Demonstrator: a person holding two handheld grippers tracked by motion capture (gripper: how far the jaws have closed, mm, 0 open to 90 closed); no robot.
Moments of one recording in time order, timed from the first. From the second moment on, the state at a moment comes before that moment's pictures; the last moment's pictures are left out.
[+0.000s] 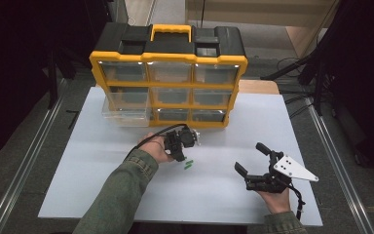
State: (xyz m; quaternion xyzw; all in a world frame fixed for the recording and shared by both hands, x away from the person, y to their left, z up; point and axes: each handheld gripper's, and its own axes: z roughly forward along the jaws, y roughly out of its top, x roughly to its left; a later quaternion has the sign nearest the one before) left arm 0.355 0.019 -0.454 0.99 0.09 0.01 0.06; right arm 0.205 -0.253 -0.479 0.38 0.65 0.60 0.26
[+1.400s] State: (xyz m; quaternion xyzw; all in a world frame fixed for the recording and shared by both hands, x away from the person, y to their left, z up) left arm 0.362 0.079 -0.283 0.99 0.08 0.08 0.06; right arm 0.201 -0.254 -0.483 0.38 0.66 0.59 0.25
